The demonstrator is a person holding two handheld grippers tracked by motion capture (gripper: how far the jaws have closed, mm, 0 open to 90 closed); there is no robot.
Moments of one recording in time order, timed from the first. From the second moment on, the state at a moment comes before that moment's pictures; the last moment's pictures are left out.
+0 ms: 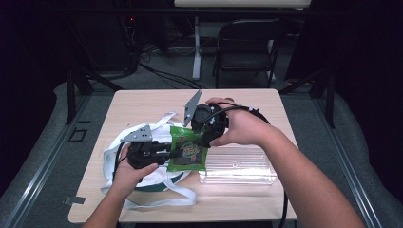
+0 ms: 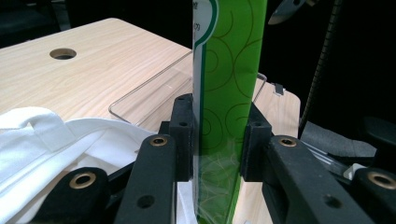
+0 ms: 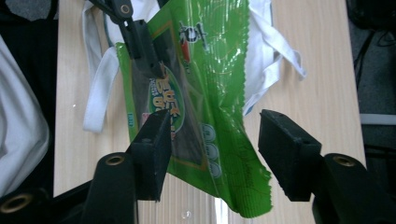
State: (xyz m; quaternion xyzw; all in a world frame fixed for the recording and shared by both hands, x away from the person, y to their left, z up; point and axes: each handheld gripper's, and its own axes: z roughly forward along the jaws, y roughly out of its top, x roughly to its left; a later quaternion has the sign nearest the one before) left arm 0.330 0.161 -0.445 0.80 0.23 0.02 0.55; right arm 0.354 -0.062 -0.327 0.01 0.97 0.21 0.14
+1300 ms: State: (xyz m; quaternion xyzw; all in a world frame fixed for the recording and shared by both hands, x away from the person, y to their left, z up) left arm 0.326 0.151 -0.447 0.81 0.19 0.03 0.55; right arm 0.355 -0.058 -0.336 -0.02 0.98 0.16 0.09
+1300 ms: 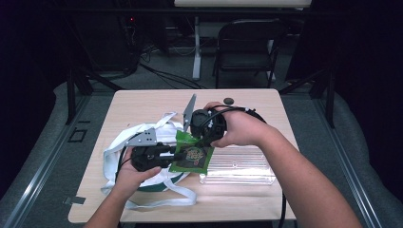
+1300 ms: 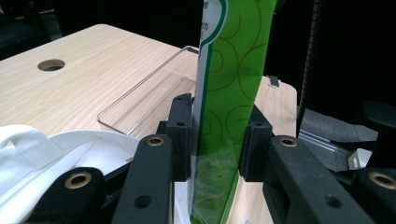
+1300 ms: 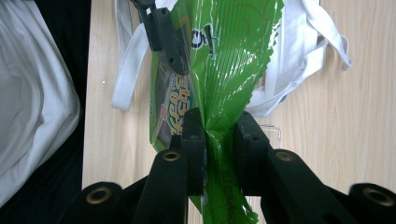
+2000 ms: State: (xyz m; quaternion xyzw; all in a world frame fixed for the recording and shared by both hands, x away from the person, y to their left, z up) left arm 0.328 0.151 -0.450 0.81 0.20 0.02 0.55; right arm 0.352 -0.056 -0.334 -0.03 0.98 0.15 0.09
